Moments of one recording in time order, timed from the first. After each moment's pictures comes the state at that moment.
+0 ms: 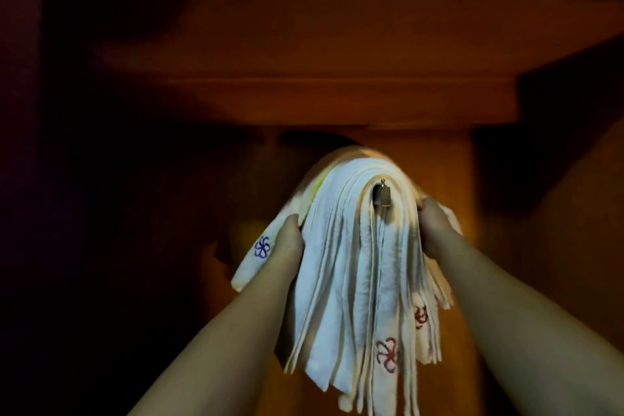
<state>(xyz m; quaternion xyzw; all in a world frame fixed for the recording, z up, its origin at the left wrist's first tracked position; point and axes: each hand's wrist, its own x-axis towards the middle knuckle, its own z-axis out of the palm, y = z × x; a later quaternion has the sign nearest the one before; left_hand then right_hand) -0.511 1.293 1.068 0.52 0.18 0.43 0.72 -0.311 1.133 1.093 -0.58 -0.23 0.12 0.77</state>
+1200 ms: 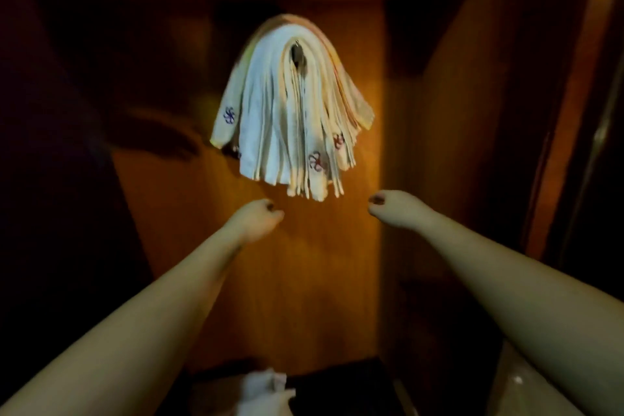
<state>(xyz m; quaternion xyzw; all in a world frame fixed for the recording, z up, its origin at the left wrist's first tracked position) -0.677 1.113 0.915 0.89 0.34 0.15 0.25 -0.506 0.903 0.916 -0.91 -0.34 0.03 0.23</state>
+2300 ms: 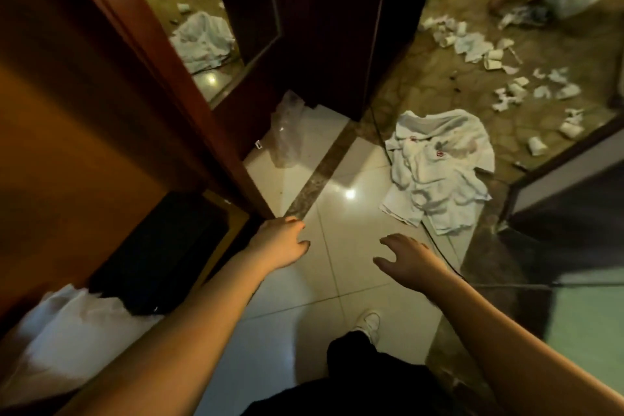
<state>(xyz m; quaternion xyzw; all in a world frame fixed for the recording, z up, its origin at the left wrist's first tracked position) -0.580 0.630 0.548 0.93 -0.16 -0.31 0.07 -0.659 0.368 0.515 -0.94 0.04 0.30 0.16</state>
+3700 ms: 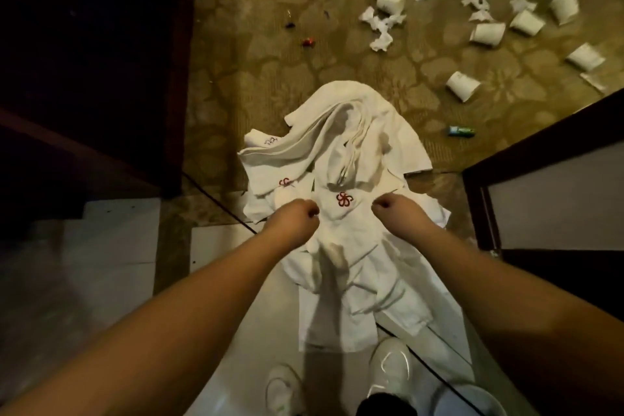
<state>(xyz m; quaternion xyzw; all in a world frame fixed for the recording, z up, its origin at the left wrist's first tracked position) -0.039 -0.007 0.039 0.84 -0.32 -0.43 0.09 -0.192 -0.171 0.031 -0.77 0.45 0.20 0.40</state>
